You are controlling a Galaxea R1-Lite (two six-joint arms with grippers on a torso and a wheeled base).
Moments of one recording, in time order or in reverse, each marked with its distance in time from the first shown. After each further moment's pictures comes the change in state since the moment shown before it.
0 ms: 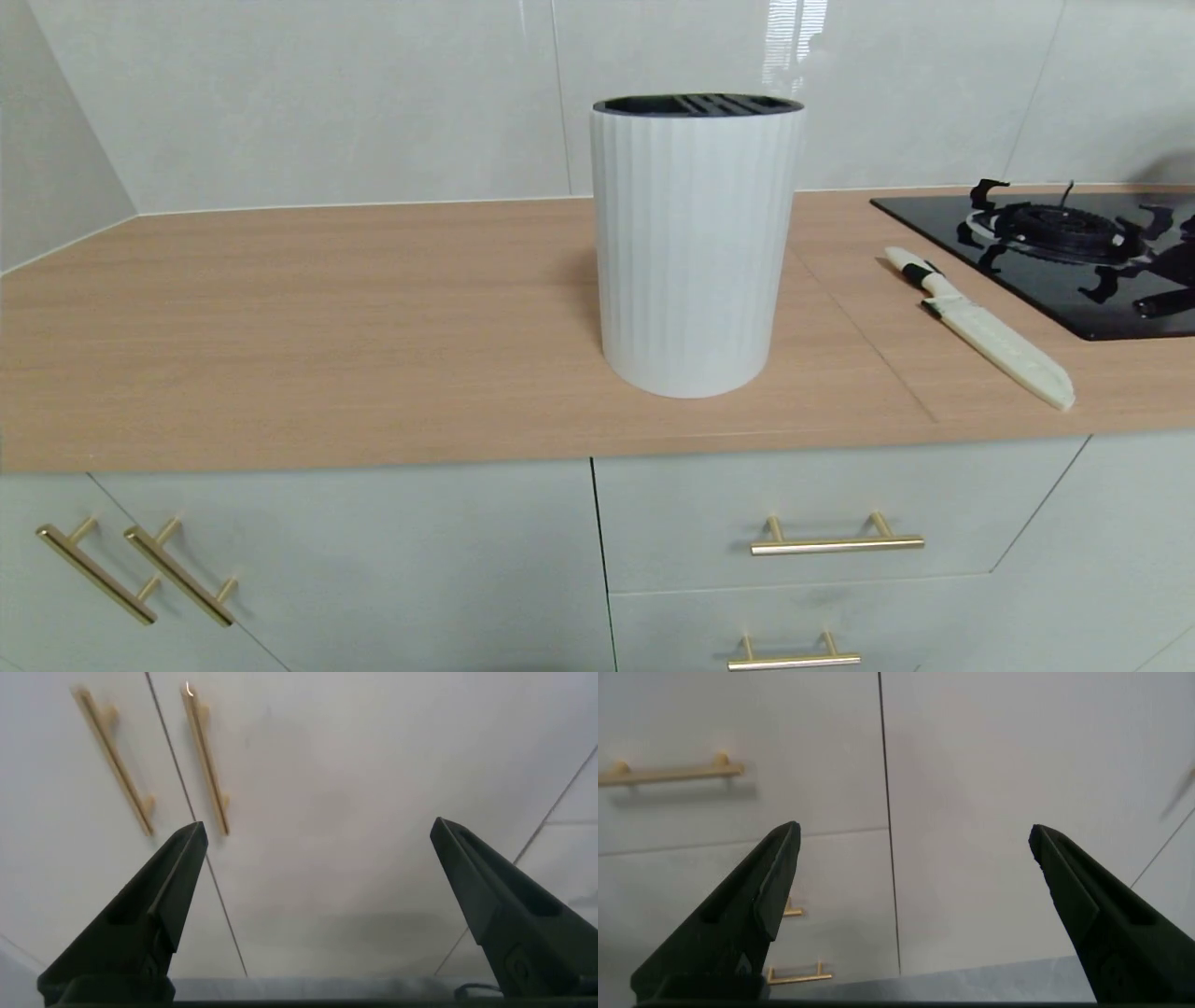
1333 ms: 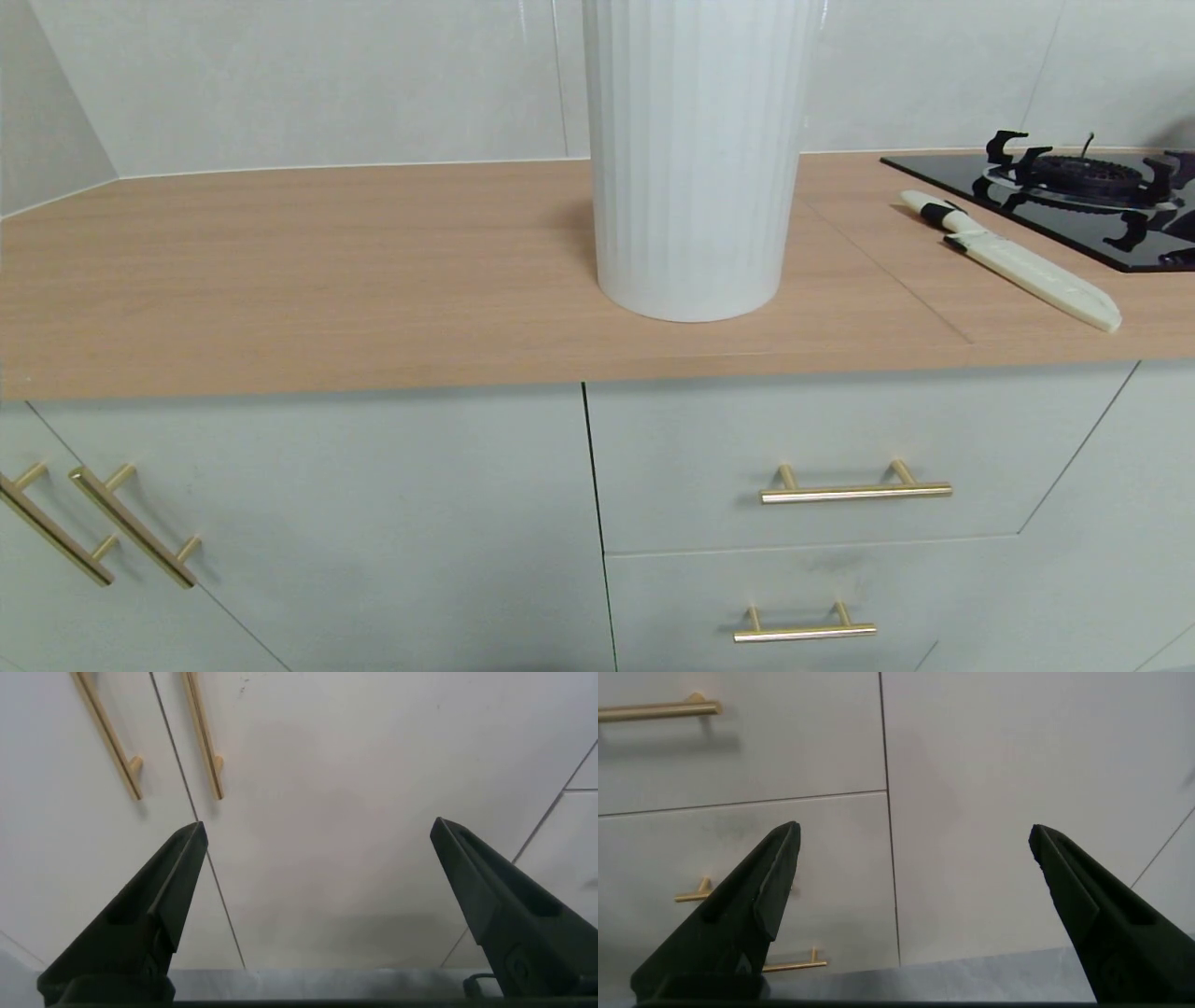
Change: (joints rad) left arm 0.000 0.000 0.000 0.000 0.000 0.000; right arm 0.000 0.000 0.000 0.000 0.000 0.000
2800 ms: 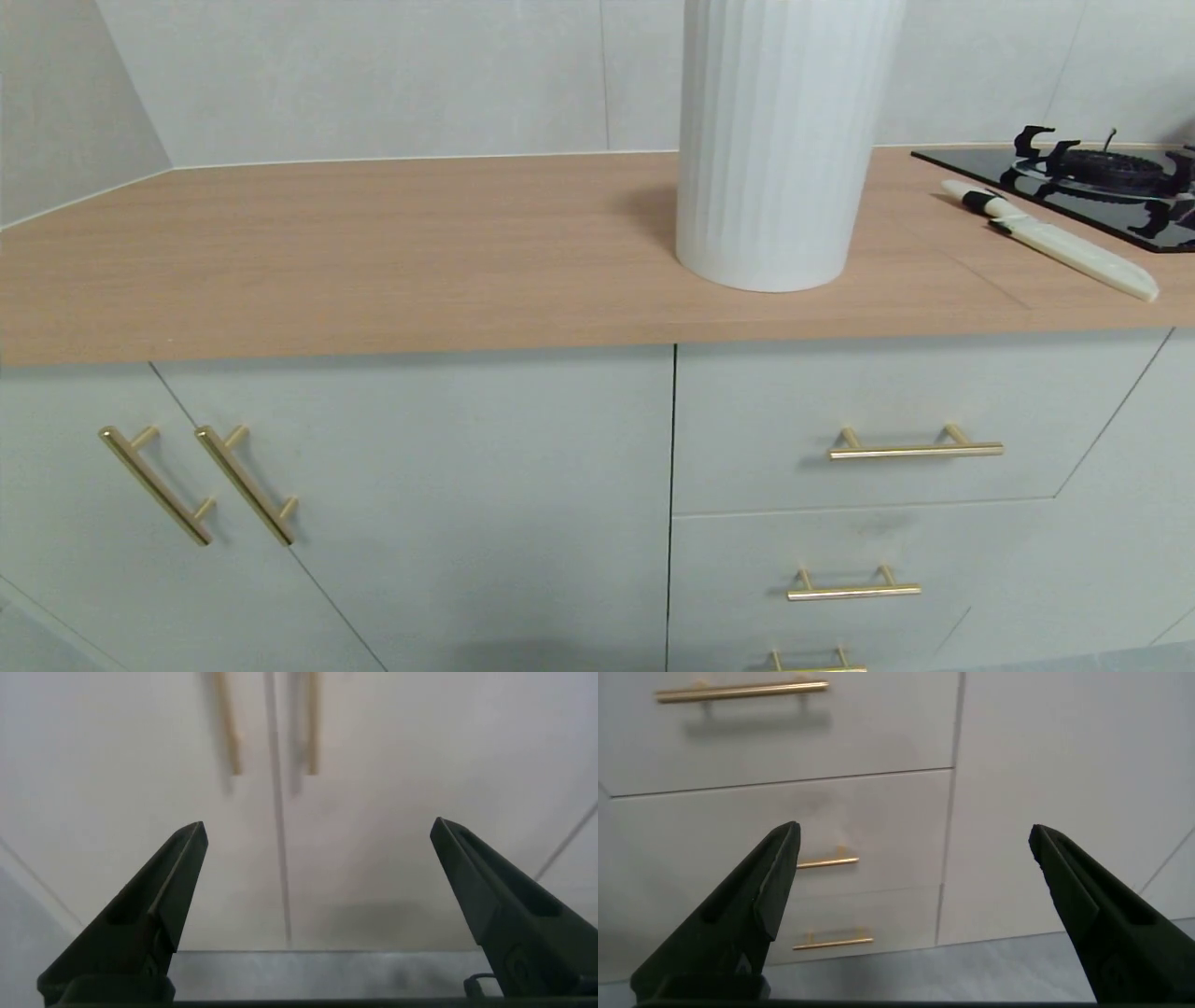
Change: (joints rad) left arm 0.000 0.000 0.000 0.000 0.000 0.001; right arm 0.000 0.000 0.000 0.000 0.000 0.001
